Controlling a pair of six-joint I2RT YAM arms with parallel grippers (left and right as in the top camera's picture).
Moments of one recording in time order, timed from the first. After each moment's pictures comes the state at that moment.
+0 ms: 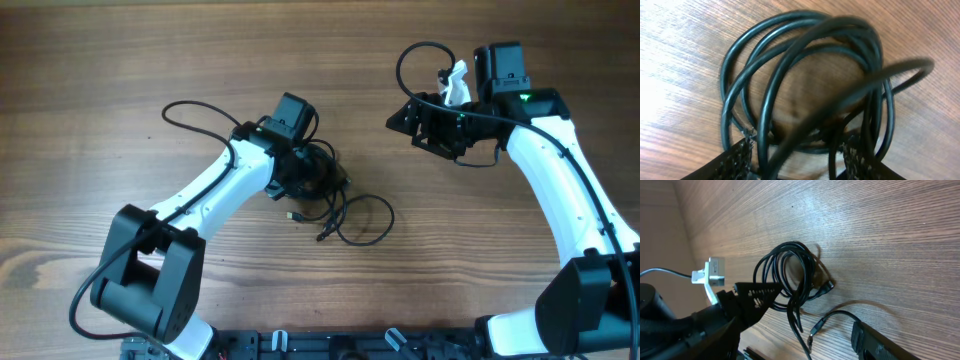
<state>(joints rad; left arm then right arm) -0.48 1.76 1.14 -0.71 0.06 -0.99 0.10 1.63 1.31 -0.86 -0.65 0.46</state>
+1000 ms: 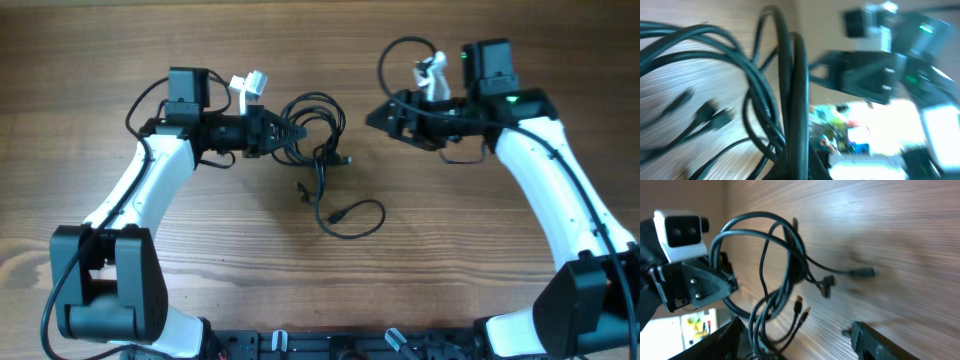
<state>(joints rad) -0.06 1.69 1.10 -0.40 1.32 -0.36 0.18 1.63 1.31 -0.73 -0.81 0.41</state>
